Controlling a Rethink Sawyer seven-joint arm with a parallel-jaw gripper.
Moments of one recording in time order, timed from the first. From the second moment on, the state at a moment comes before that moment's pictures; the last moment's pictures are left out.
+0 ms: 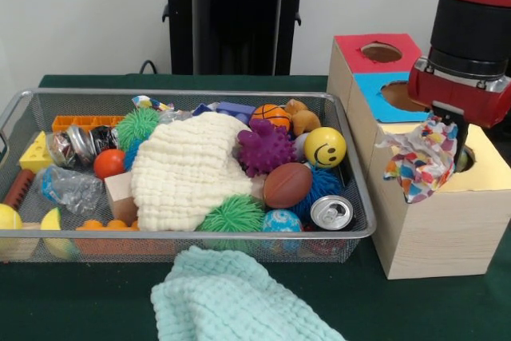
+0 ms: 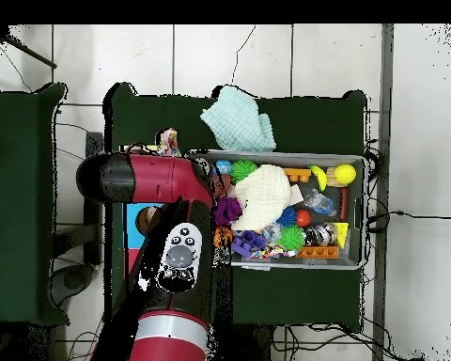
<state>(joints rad) 0.17 -0.46 -0.20 1.33 0.21 0.55 2.48</state>
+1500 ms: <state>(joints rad) 0.14 -0.52 -0.17 1.41 0.15 0.55 2.48</state>
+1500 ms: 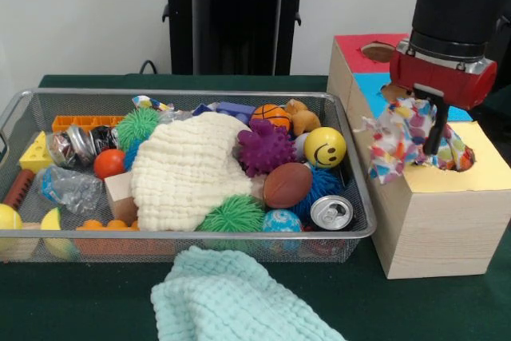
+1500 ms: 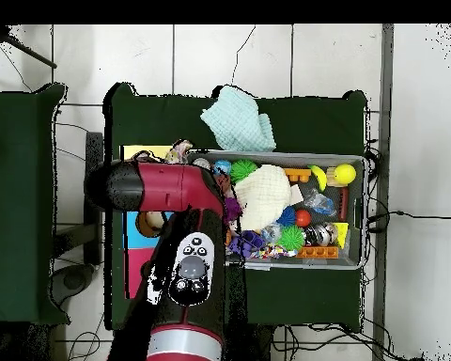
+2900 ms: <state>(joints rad) 0.16 -0.56 -0.15 1.52 0.17 0.54 2.48</state>
